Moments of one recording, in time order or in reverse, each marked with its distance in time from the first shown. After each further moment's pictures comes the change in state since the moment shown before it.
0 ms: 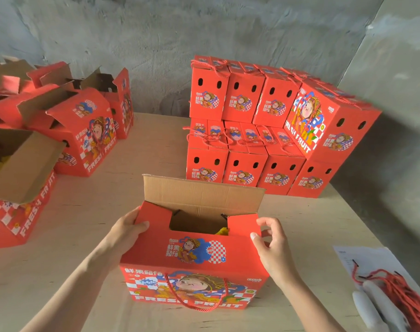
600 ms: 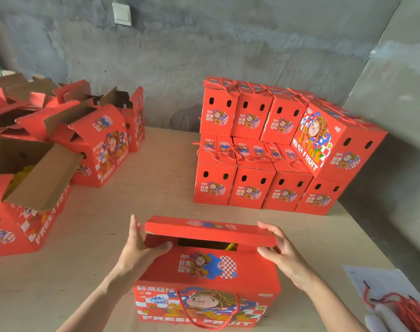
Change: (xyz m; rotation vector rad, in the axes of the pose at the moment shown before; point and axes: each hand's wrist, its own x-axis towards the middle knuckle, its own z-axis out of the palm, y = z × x) left_hand -0.010 -0.023 0.005 -0.023 0.100 0.111; right_hand 0.028 0.006 -0.023 0.200 -0.503 0.162
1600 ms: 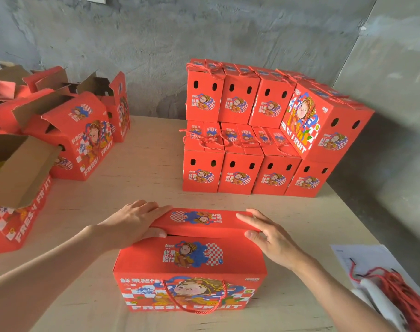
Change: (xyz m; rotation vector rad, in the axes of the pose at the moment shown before) left_hand 0.057 0.035 -0.007 1.499 -0.414 0.703; right_hand 0.001 -0.001 -0.012 -0.553 -0.054 -0.212
